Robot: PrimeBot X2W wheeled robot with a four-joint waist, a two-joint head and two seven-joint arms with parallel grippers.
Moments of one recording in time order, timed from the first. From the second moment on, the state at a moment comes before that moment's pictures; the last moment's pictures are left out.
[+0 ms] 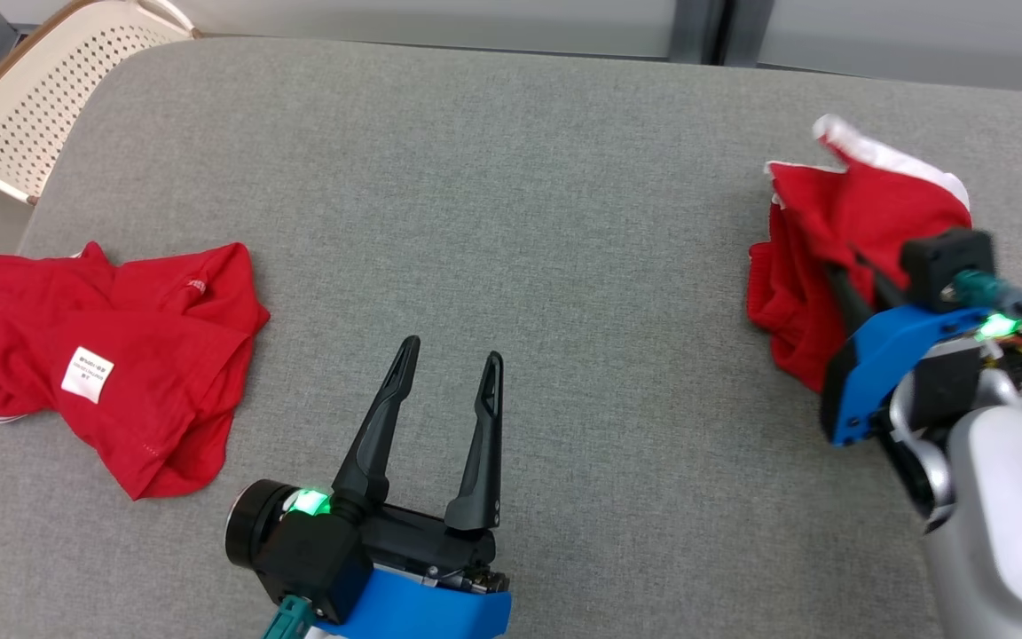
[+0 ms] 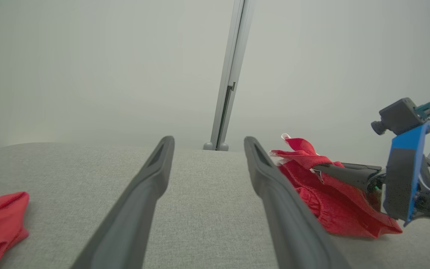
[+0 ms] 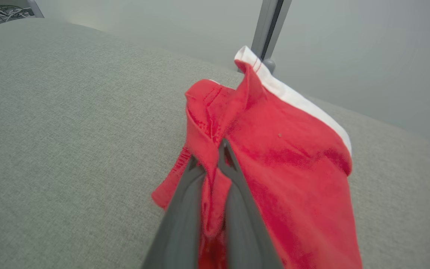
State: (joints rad) left arm -0.15 0.05 -0.45 -0.09 -0.25 0.06 -0.26; right arm -0.55 -0.18 0.03 0.25 0.03 0.13 0.30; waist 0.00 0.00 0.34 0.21
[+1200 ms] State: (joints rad) left arm 0.18 0.05 -0.22 -0.10 -0.19 0.06 -0.26; right arm 0.06 -0.12 0.10 0.08 0.16 0.13 -0.26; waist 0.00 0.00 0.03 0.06
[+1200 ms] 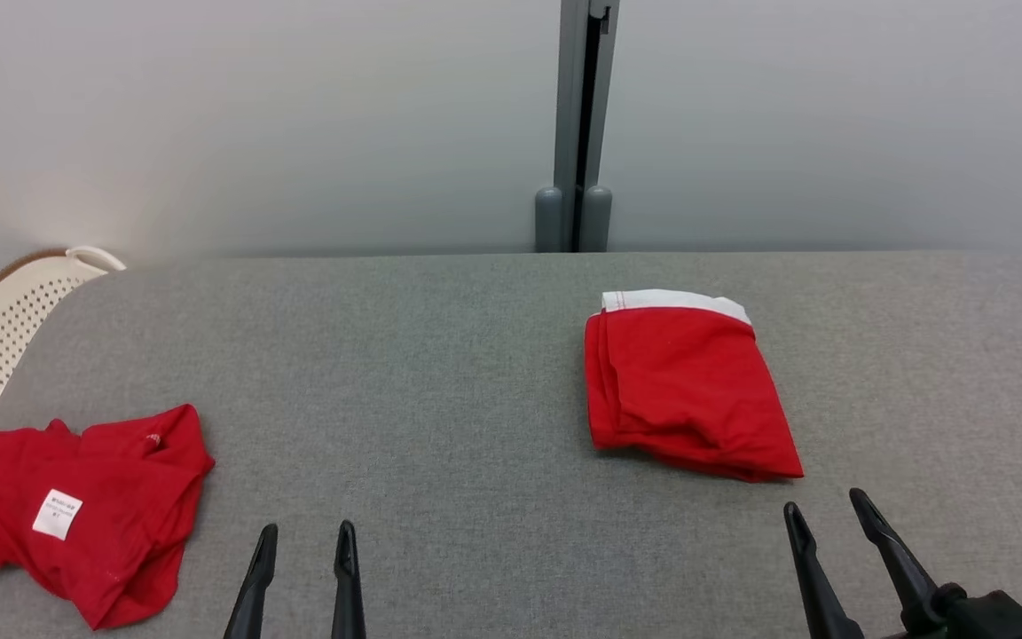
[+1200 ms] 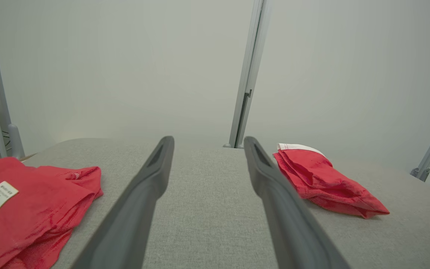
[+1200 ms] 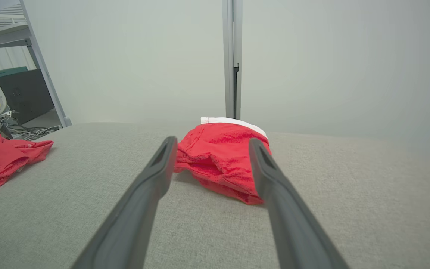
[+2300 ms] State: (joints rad) left arm 0.32 0.05 -0.17 -0.01 -0.10 0.02 -0.26; right arm 0.17 -0.10 0.05 0.06 0.21 0.13 -0.26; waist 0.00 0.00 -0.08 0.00
